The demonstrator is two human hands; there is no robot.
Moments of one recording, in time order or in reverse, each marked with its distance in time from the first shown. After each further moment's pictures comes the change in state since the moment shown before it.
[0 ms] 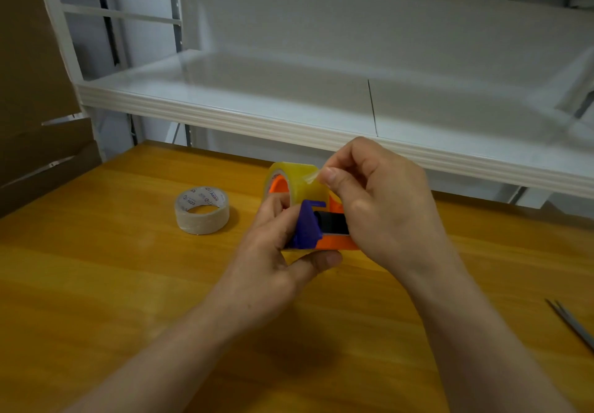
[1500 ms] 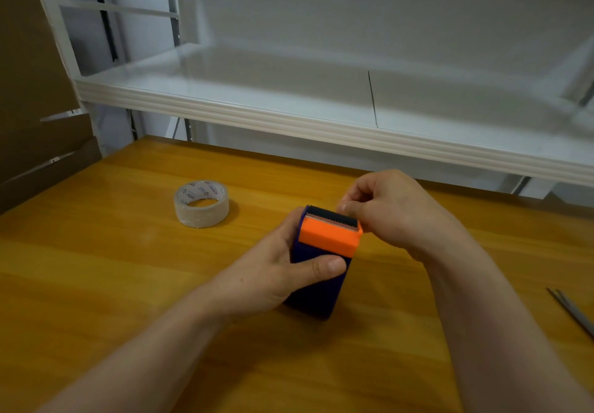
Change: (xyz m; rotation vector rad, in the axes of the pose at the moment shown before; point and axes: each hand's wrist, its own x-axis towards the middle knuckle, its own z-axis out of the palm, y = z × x) left_hand -0.001 -0.012 0.000 -0.394 -0.324 -0.430; right_hand 0.010 0.037 -0.005 -0.033 -0.390 0.398
